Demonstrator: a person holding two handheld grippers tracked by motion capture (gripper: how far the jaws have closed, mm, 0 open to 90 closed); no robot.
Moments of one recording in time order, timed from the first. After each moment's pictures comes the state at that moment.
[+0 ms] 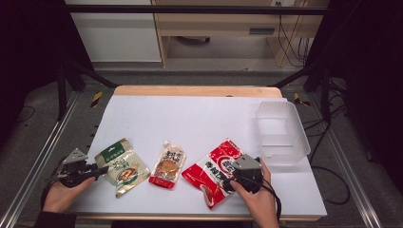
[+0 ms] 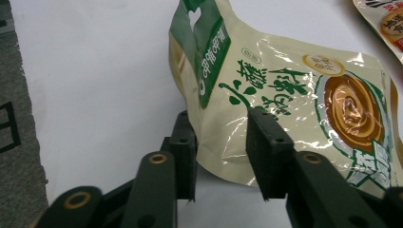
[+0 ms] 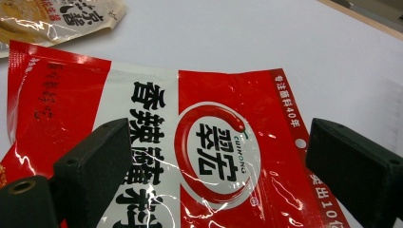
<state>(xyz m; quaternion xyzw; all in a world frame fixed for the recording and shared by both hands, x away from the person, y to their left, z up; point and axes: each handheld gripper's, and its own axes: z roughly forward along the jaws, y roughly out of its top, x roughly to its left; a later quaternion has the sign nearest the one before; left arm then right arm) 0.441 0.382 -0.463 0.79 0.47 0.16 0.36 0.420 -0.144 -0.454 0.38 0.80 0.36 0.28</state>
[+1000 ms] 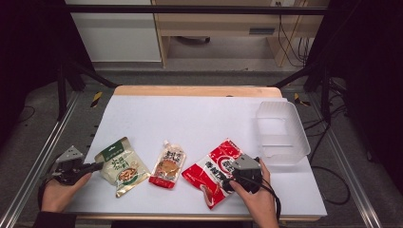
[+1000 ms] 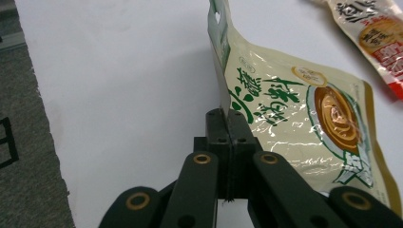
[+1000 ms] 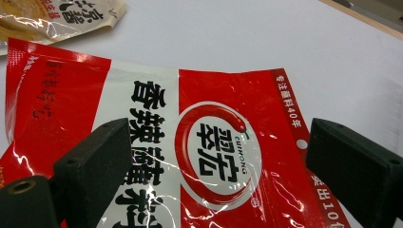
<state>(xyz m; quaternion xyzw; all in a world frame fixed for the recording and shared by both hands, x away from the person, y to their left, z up) 0.440 0.391 -0.449 0.79 0.44 0.17 0.38 0.421 -0.143 -0.455 0.38 0.81 0.36 0.28</state>
